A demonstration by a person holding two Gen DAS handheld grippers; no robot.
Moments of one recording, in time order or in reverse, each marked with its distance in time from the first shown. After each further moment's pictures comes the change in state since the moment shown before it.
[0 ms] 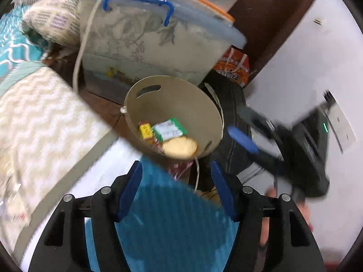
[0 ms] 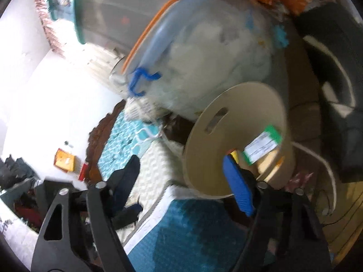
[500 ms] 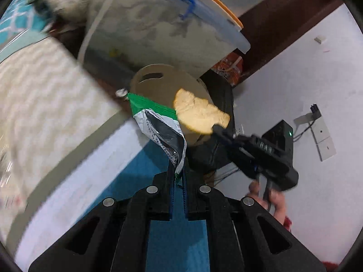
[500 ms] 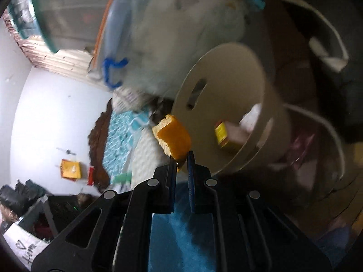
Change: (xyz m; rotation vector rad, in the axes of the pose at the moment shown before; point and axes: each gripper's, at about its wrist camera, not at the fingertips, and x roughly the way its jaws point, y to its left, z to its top) left arm 0.011 0.034 0.016 -0.119 0.078 -0.152; right arm 0.017 -0.046 -0.004 0.202 0.094 -0.048
